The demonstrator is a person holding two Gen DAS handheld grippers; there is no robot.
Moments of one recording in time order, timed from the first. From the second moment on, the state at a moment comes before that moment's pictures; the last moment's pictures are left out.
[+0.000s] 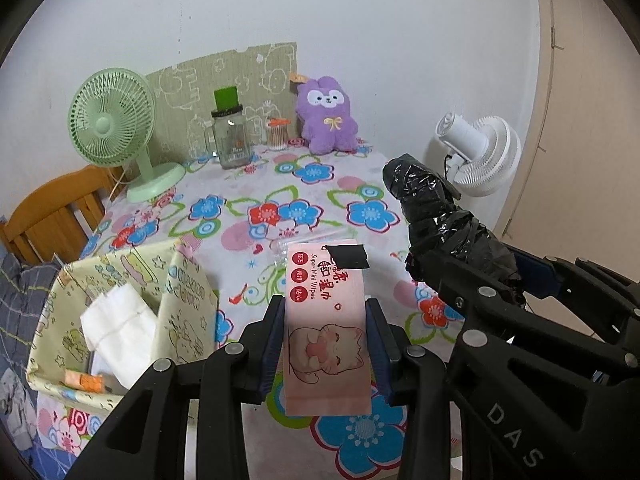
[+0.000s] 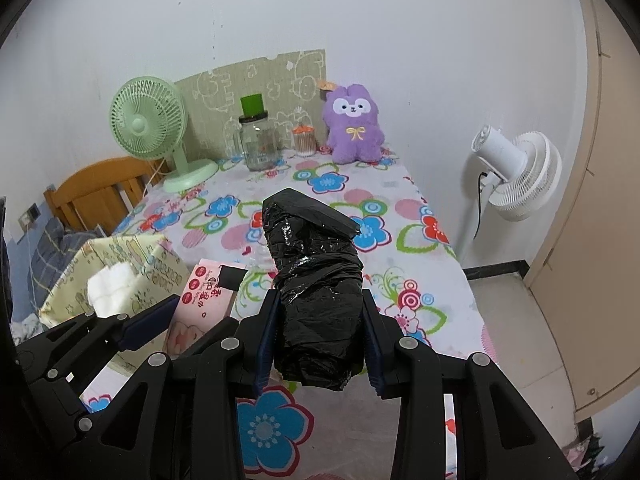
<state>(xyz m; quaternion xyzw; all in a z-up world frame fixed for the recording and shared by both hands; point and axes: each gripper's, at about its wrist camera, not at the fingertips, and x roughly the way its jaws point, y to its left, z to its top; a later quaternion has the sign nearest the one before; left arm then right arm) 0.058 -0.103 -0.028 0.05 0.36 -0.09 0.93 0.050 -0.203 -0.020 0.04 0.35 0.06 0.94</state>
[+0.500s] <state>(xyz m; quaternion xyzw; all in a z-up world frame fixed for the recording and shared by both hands) 0.060 -0.097 -0.005 0.05 0.34 -0.10 0.93 0.052 -0.199 0.010 0.04 0.33 0.06 0.94</state>
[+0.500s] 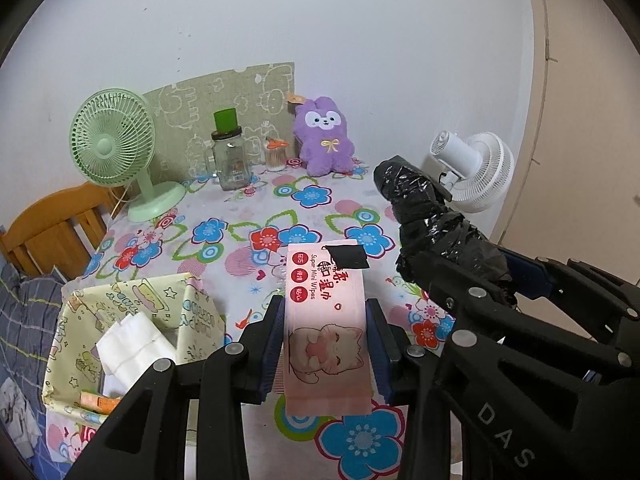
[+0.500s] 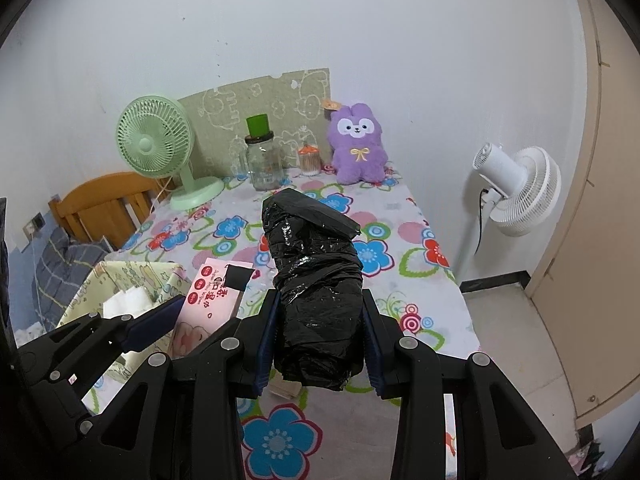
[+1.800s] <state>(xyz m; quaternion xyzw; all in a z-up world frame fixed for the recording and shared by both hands) 0.064 0.021 0.010 0.02 0.33 -0.03 0.94 0.076 -0.075 0.027 0.00 0.32 0.14 0.94</state>
